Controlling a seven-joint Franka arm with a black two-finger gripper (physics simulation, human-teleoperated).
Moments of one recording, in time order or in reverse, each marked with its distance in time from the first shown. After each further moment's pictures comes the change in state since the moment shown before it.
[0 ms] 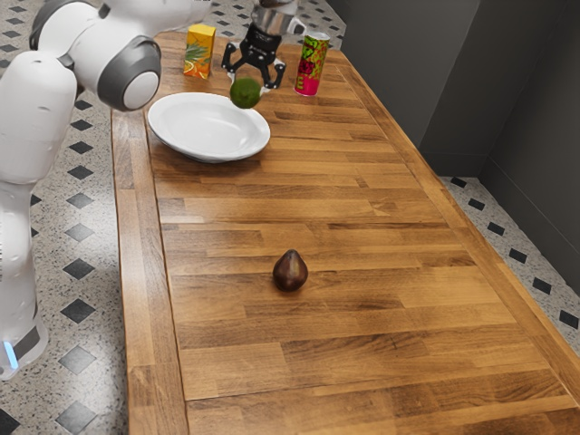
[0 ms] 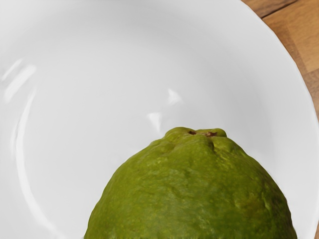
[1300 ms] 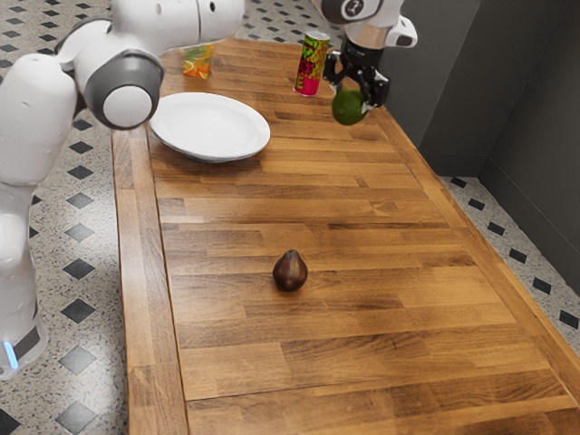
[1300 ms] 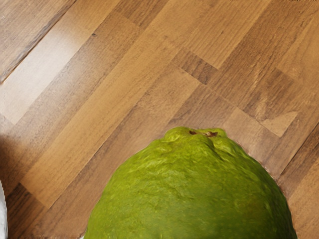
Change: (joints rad) arm -0.072 0.004 -0.414 0.244 0.175 0.103 -0.022
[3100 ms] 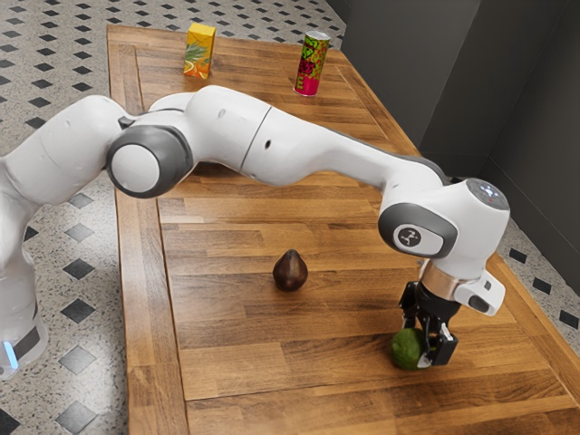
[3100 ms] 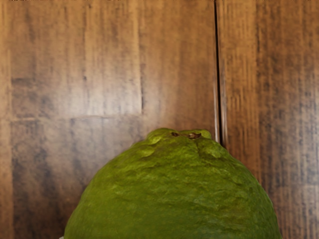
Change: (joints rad) arm -0.209 0.362 -0.572 -0.033 0.116 0.259 0.004
